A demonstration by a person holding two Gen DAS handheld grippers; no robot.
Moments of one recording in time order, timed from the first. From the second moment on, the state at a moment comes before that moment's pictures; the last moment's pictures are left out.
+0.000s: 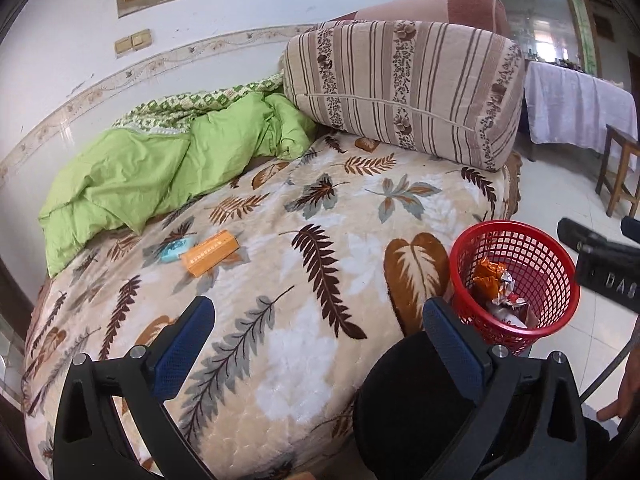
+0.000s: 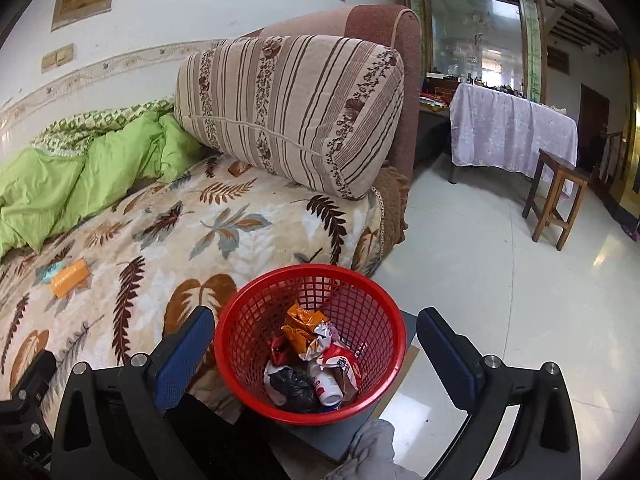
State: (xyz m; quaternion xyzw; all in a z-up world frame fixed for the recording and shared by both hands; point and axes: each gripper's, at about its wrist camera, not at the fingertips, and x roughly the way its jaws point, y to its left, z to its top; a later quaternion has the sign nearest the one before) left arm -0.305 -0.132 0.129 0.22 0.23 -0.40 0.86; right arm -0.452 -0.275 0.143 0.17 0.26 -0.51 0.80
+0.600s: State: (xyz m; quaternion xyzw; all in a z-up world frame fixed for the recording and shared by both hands) left arm -0.305 -0.133 0.126 0.21 0.24 -0.40 0.86; right arm -0.448 -0.274 0.137 0.16 0.28 -0.51 0.80
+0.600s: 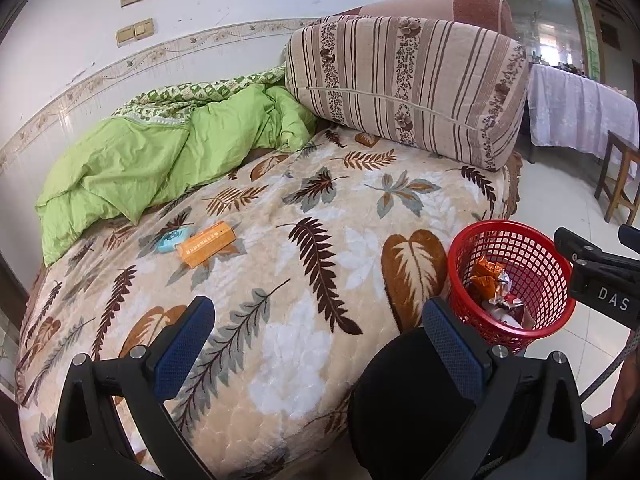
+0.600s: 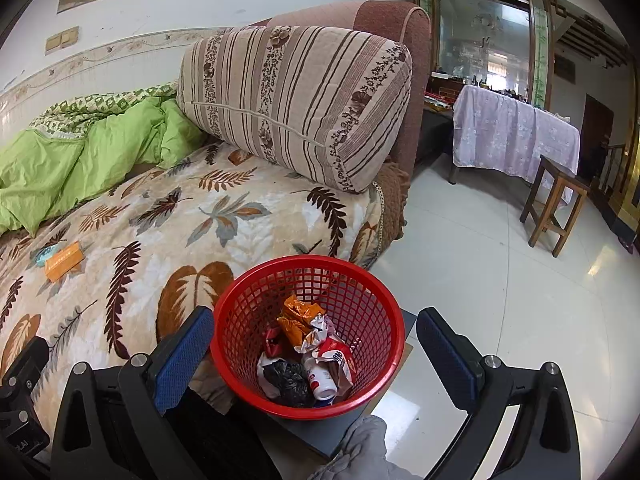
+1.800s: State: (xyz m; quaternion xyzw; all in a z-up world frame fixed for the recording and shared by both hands) left arm -0.303 -0.132 0.127 0.20 0.25 -0.40 0.86; right arm -0.443 -0.272 0.136 0.15 0.29 -0.50 0.80
